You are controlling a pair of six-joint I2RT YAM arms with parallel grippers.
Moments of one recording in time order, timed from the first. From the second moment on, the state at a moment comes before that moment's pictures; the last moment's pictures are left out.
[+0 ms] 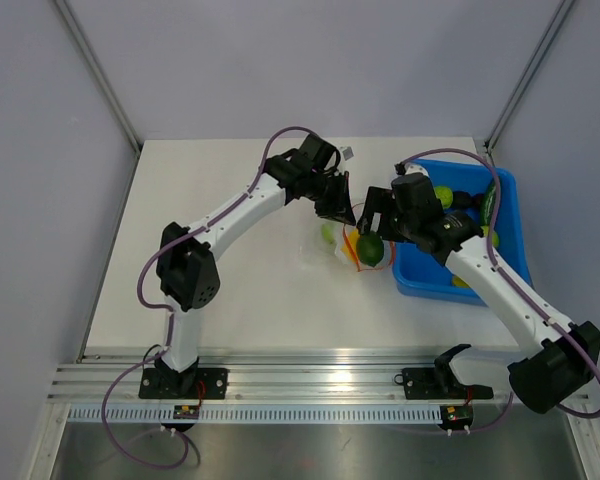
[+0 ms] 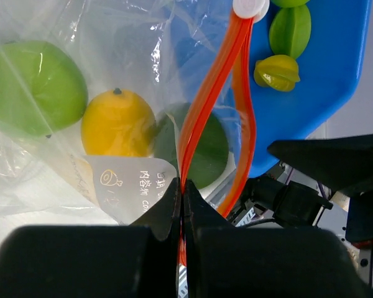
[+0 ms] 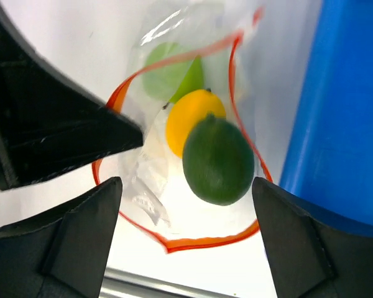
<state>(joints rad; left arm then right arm) -0.69 2.04 1.96 -0.78 0.45 -0.58 0.50 1.24 1.17 -0.65 0.11 0.55</state>
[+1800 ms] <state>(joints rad) -0.69 1.96 1.94 -0.77 0.47 -0.54 -0.18 1.75 1.22 -0.52 0.46 0.40</state>
